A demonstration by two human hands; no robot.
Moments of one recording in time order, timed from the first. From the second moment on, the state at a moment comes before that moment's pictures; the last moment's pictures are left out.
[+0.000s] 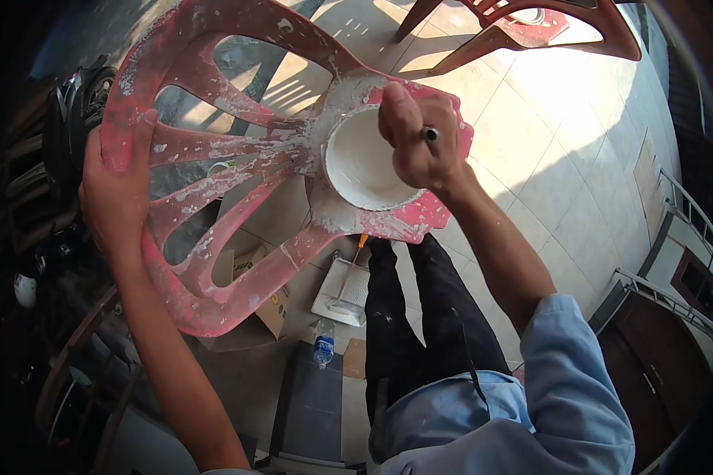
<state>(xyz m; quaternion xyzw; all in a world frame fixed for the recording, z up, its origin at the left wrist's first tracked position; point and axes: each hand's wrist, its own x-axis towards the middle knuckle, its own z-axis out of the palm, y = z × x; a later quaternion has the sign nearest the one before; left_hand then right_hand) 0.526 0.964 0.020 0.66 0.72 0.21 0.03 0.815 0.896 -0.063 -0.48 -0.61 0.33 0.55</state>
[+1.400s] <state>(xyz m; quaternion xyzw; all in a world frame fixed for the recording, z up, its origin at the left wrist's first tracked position) 0.516 0.968 0.014 0.67 0.71 0.19 0.00 0.860 0.866 -0.052 -0.51 -0.59 0.34 0.53</state>
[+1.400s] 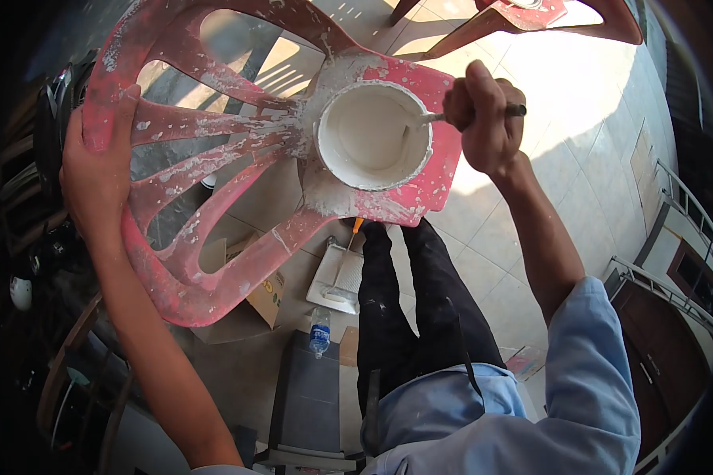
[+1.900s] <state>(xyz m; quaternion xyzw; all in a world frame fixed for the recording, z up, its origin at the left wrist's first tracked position) 0.517 0.968 0.015 0.67 0.71 0.19 0.00 0.860 0.895 -0.057 -0.51 -0.61 0.32 0.51</state>
